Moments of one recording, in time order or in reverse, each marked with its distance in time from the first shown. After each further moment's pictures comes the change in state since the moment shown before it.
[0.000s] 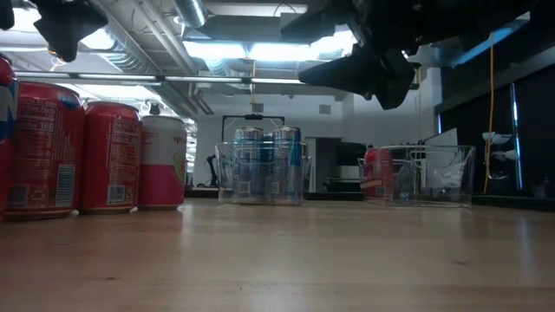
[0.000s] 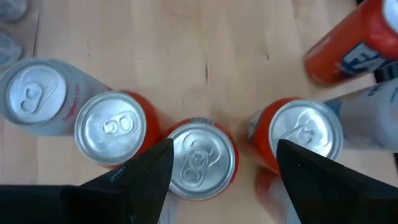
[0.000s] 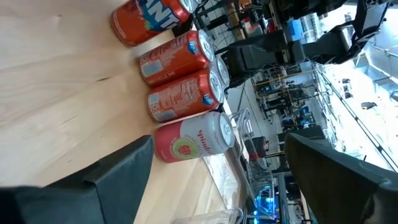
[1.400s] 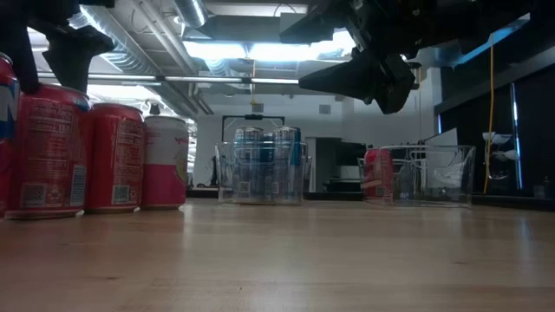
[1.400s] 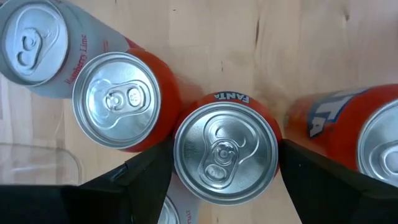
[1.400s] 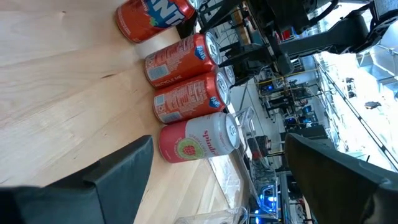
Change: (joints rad) left arm 0.044 0.179 -0.001 -0.065 -0.065 -0.081; right arm 0.000 0.013 0.000 -0.001 0.001 -0.001
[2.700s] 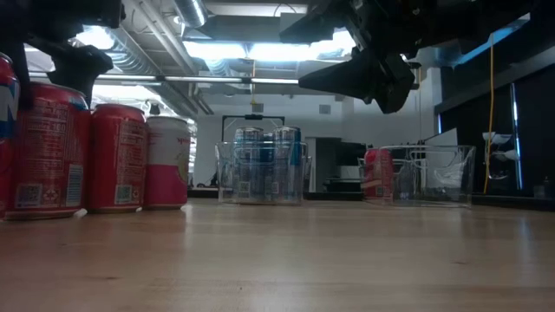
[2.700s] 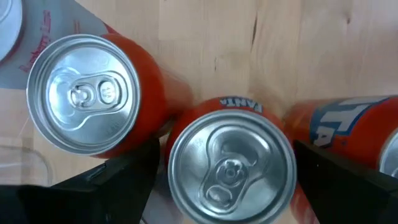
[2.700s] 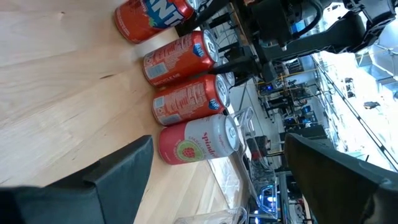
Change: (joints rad) left arm 0.040 -0.003 -0.082 0.112 0.068 -0.018; right arm 0.000 0.000 0.000 0.002 0.000 0.000
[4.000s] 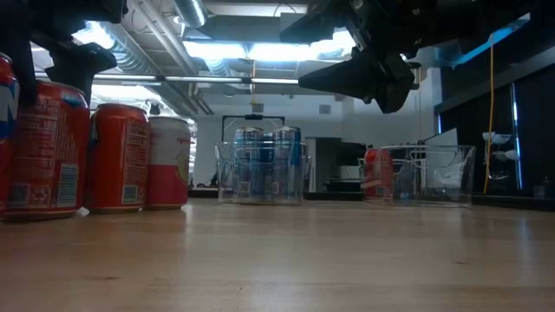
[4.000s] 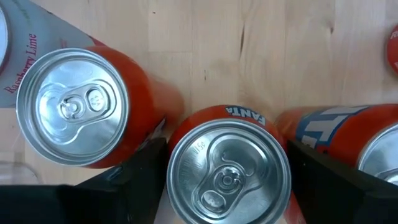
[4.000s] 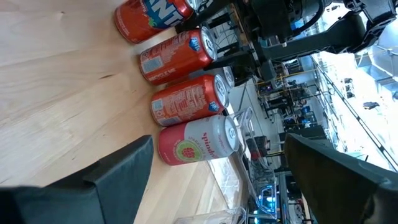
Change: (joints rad) left arm -0.012 0.004 0.011 0.028 0.010 0.024; right arm 0.000 0.000 0.000 0.002 0.000 -0.002
